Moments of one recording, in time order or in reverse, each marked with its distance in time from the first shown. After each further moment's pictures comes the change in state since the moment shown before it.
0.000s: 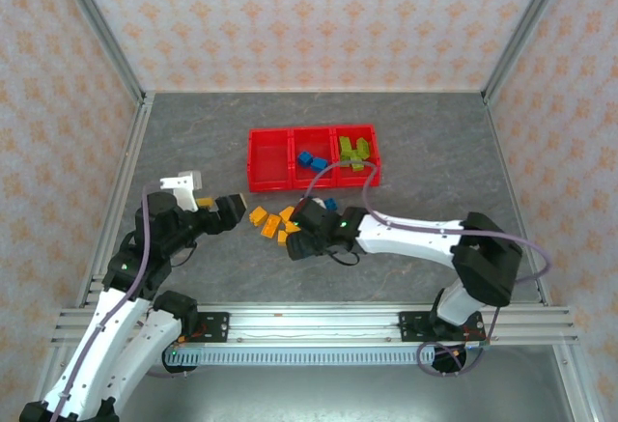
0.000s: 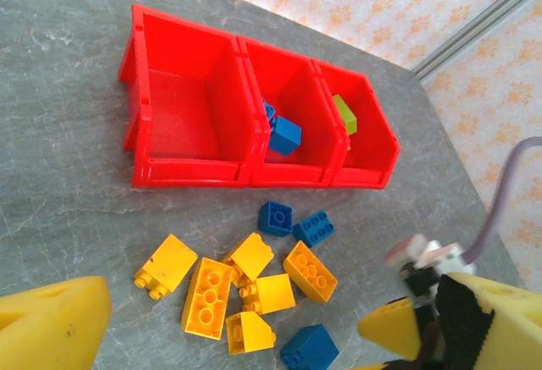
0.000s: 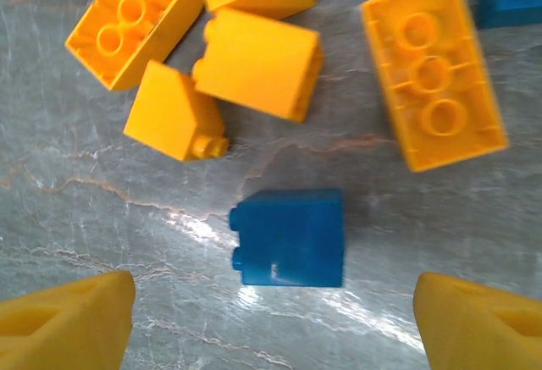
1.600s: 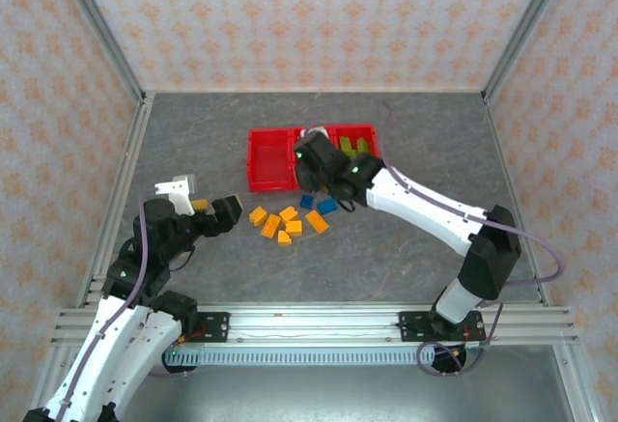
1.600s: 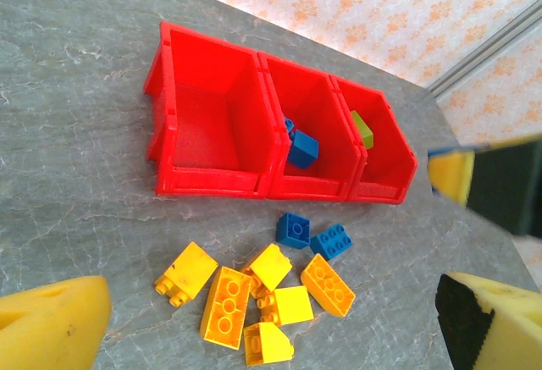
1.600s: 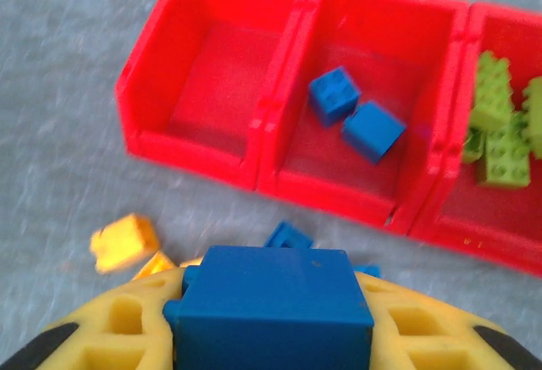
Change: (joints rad) left arm 0.000 -0.048 -0.040 0.011 -0.057 -0.004; right arm -0.214 0.031 0.444 -0.138 0.202 -0.264
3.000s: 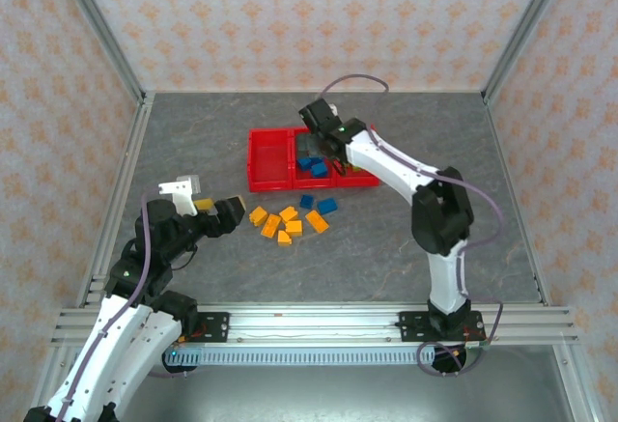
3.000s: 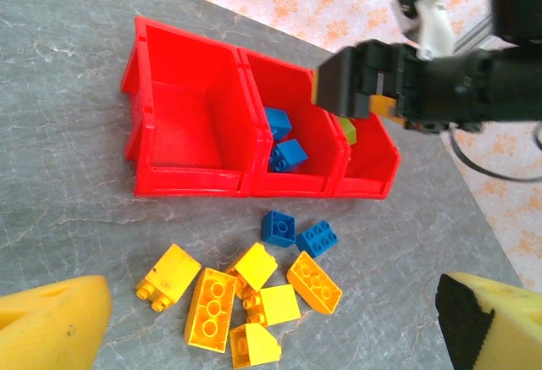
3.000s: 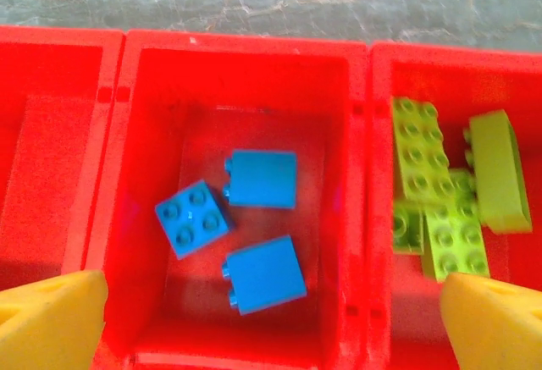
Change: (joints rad) left arm 0.000 -0.001 -0.033 0.051 0.043 0.001; right arm -0.202 0.311 0.201 -0.004 -0.010 0.033
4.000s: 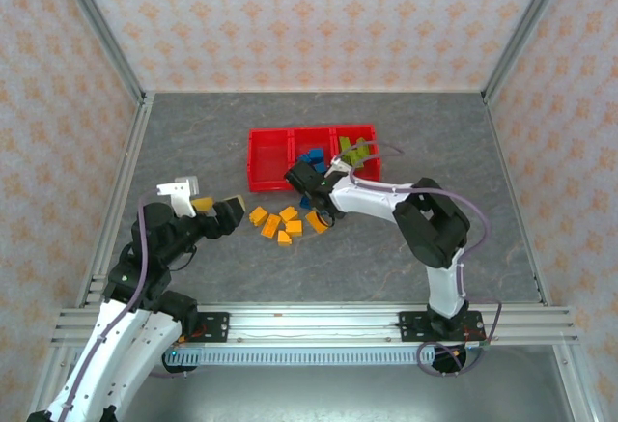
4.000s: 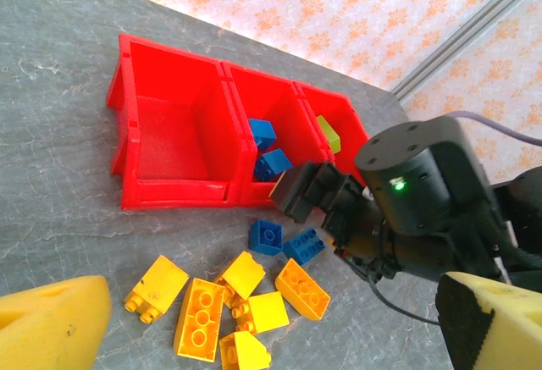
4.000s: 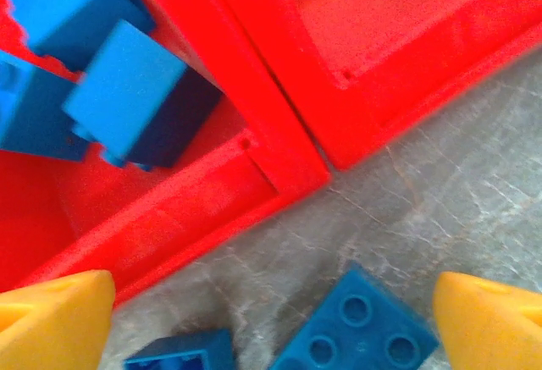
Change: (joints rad) left arm 0.000 -0.040 -0.009 0.023 0.018 0.006; right arm 0.182 0.003 -0.374 0.154 0.208 0.845
